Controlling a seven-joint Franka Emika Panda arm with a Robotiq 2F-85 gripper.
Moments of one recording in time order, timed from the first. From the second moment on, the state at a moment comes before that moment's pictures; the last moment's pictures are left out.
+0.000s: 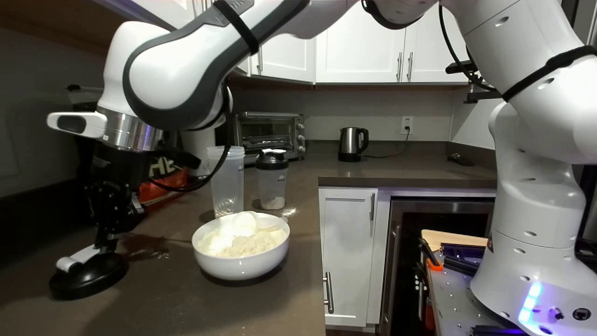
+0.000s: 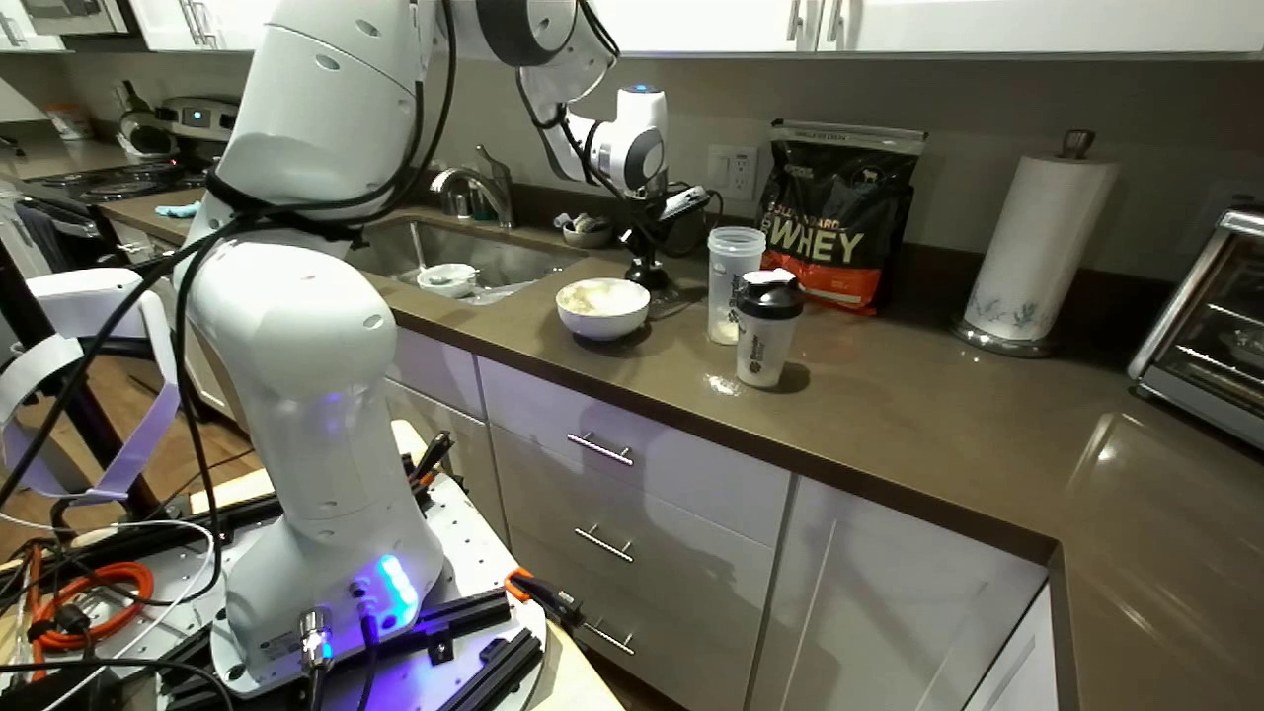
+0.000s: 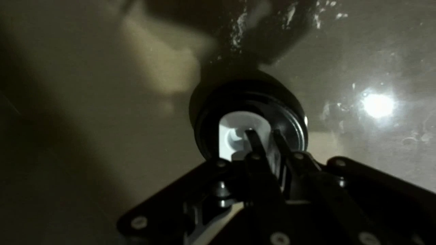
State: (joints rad) arm 0.14 0.53 0.29 -1.78 -0.09 2.59 -1.08
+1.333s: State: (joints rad) arm 0.12 0.37 0.28 -1.92 -0.08 2.59 -1.07
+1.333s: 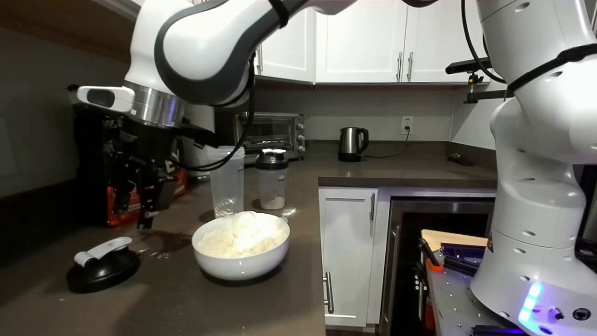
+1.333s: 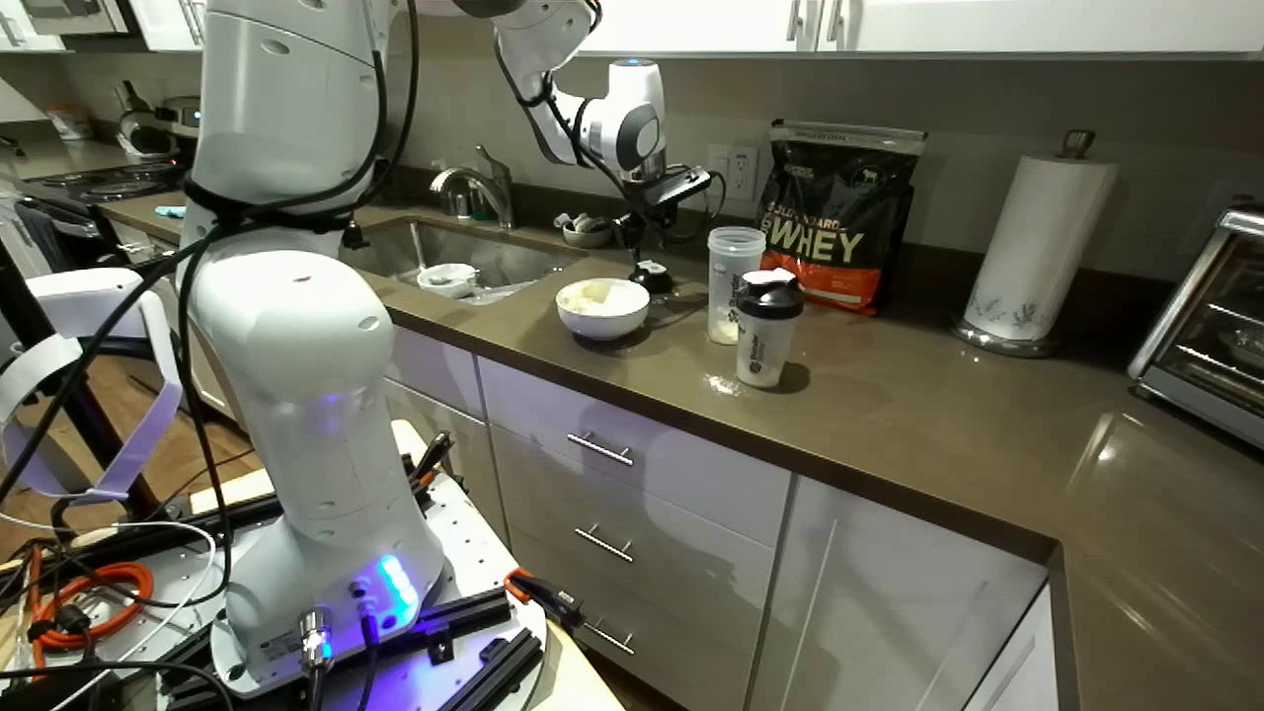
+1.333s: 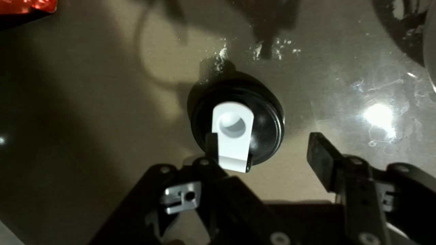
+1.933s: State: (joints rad) arm 0.13 0.41 0.27 -1.91 -0.08 2.58 -1.04
